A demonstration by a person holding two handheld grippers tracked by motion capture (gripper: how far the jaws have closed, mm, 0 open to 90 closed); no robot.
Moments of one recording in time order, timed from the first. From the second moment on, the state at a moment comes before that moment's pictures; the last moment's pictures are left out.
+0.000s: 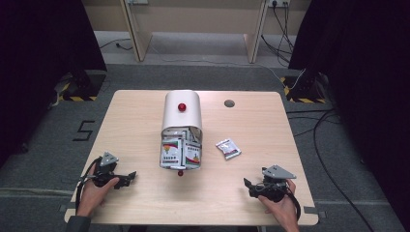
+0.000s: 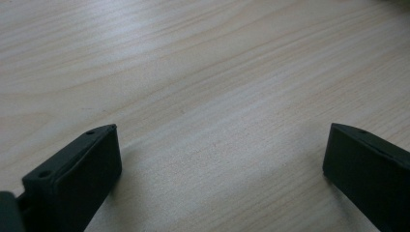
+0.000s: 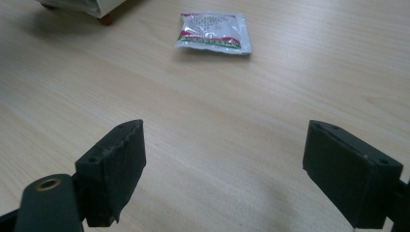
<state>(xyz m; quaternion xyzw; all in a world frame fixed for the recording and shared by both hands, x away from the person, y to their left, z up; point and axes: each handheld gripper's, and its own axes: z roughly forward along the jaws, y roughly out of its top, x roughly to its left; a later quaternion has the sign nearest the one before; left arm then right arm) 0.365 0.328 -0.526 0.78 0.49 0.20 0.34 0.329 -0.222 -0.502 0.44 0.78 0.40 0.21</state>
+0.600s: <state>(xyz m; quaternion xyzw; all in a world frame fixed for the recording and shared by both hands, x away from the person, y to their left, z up) 0.365 0.328 -0.526 0.78 0.49 0.20 0.34 0.325 -0.228 -0.517 0.45 0.80 0.34 0.20</state>
